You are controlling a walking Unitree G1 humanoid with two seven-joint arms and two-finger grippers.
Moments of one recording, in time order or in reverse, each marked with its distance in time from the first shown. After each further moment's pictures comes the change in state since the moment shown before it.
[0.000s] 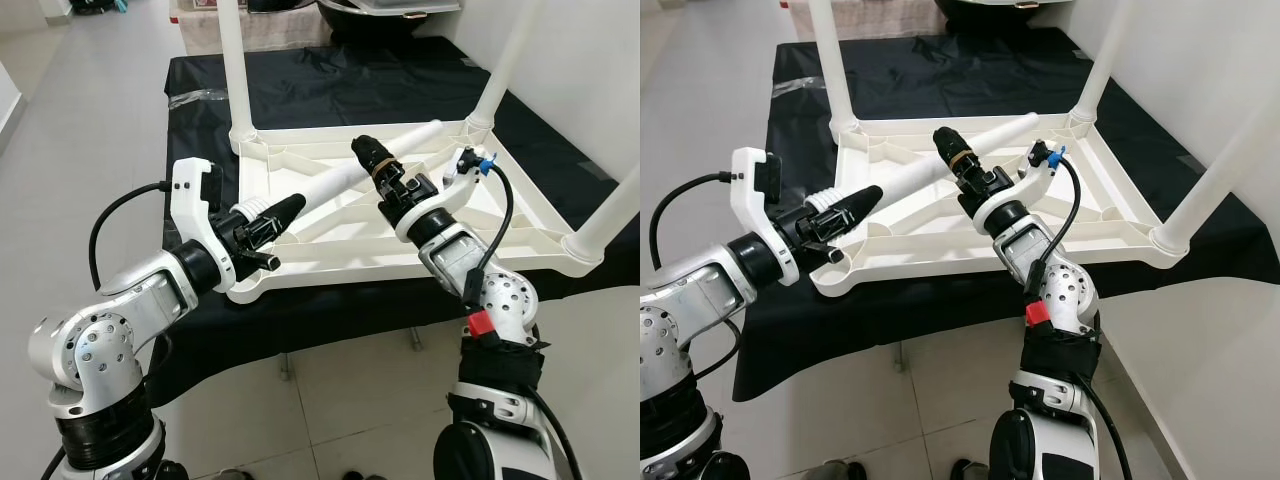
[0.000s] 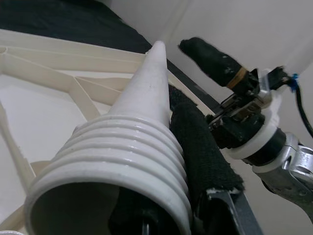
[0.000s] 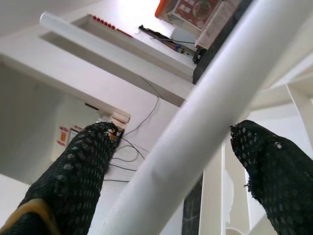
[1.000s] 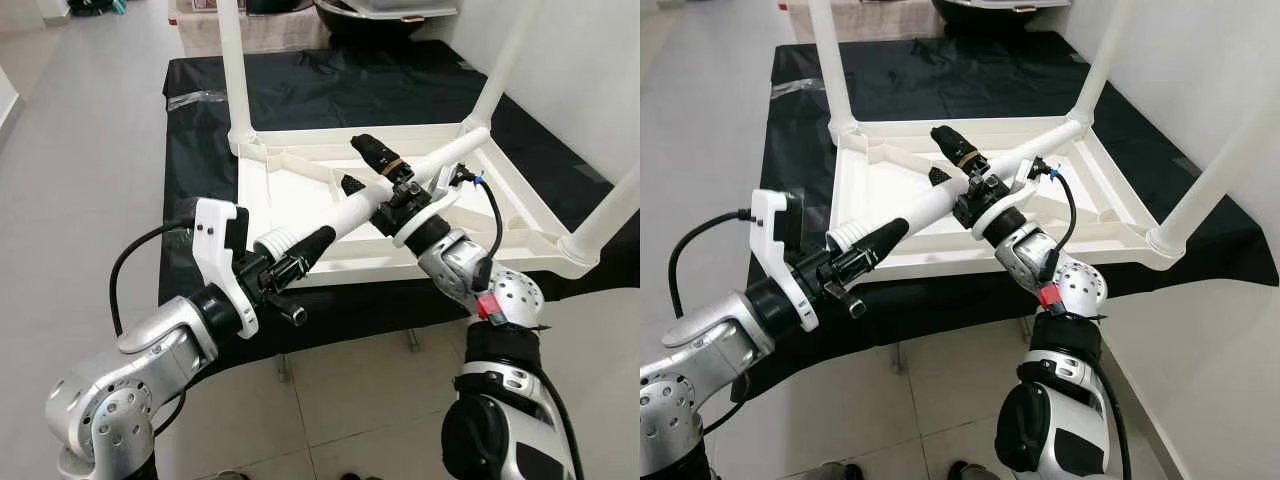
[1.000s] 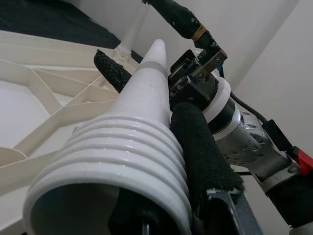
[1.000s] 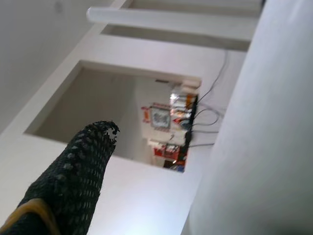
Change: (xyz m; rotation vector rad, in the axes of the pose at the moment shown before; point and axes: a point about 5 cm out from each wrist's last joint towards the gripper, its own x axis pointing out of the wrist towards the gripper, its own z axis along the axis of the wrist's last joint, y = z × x) left arm -0.012 -0.032 -0.030 0.017 -0.007 -0.124; right arm 0.001 0.001 -0.003 0.405 0.190 0.231
